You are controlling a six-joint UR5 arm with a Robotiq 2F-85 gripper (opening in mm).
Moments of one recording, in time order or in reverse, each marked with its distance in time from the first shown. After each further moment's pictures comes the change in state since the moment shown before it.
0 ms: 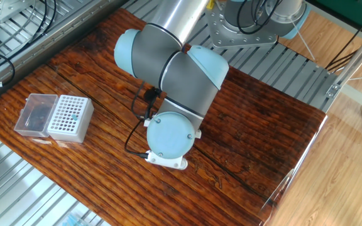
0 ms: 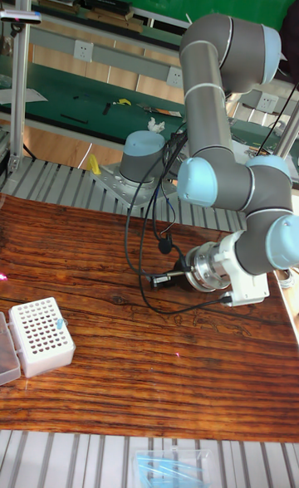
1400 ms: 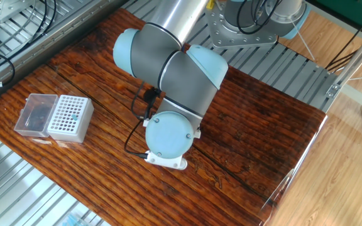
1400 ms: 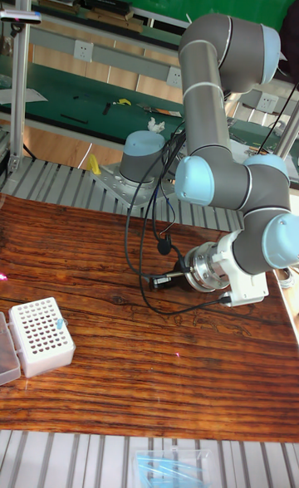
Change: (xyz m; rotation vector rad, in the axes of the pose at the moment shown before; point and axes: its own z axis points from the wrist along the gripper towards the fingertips) arm -0.003 0.001 0.005 -0.050 -0.021 -0.046
